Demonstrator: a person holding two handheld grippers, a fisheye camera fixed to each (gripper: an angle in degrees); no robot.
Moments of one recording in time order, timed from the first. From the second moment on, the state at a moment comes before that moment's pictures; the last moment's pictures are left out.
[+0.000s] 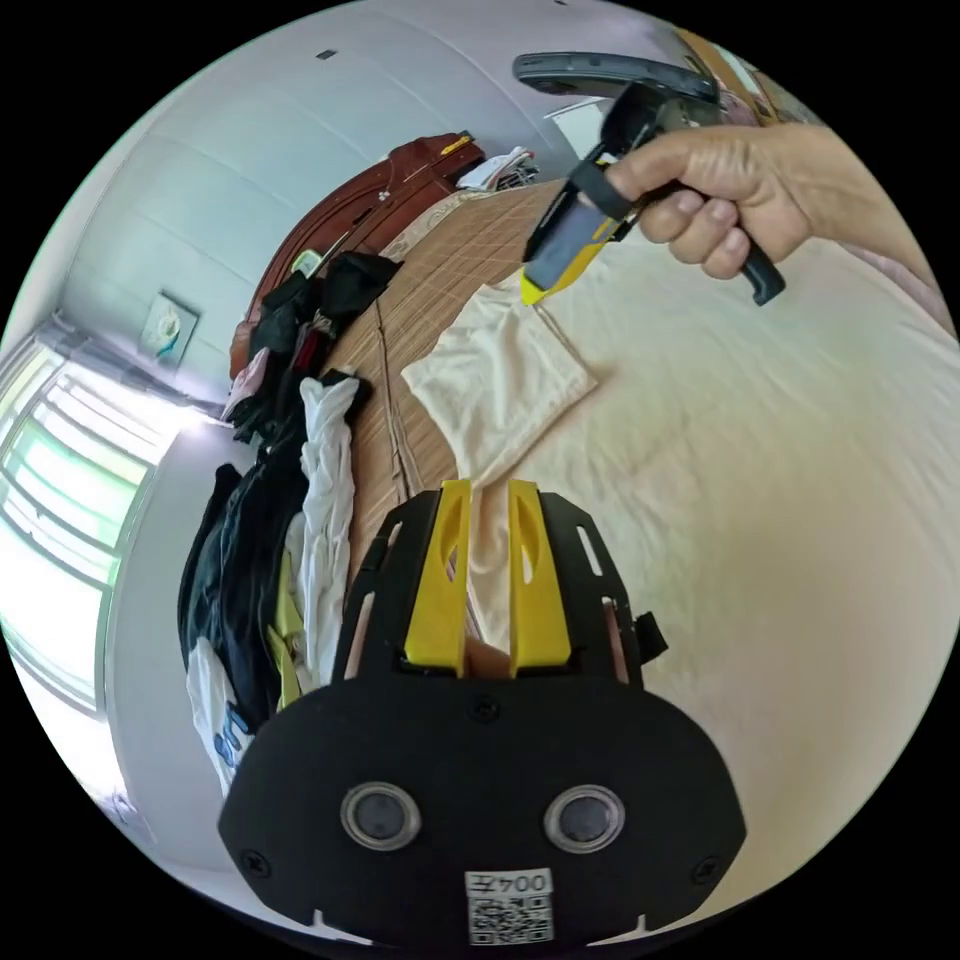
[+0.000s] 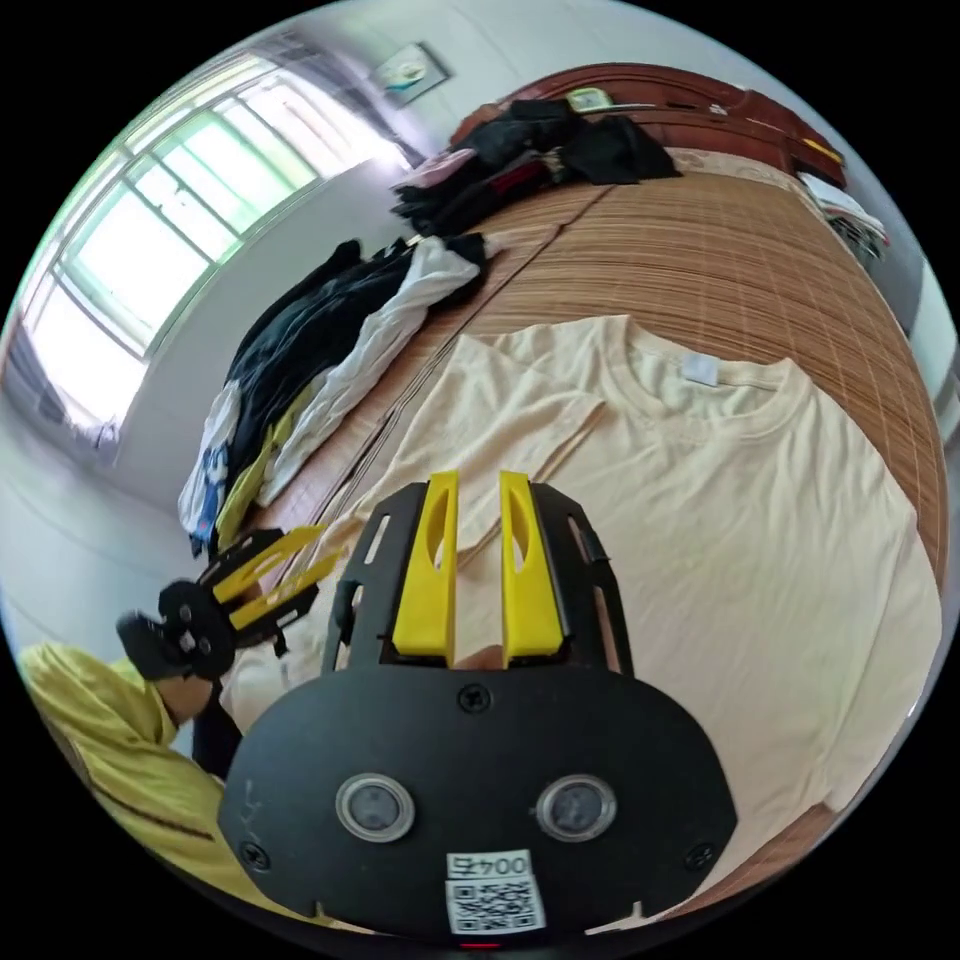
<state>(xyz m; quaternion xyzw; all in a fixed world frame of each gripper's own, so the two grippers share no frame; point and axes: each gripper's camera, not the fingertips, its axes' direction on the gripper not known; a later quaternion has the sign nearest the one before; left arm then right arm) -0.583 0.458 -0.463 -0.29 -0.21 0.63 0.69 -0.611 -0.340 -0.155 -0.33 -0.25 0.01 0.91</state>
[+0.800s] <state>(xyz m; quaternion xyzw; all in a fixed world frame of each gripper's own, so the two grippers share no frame) -0.604 0.454 -0.436 -0.31 -0.22 0.59 0.71 -0.884 -0.274 -0.192 -0.30 -0.15 -0.43 0.84</state>
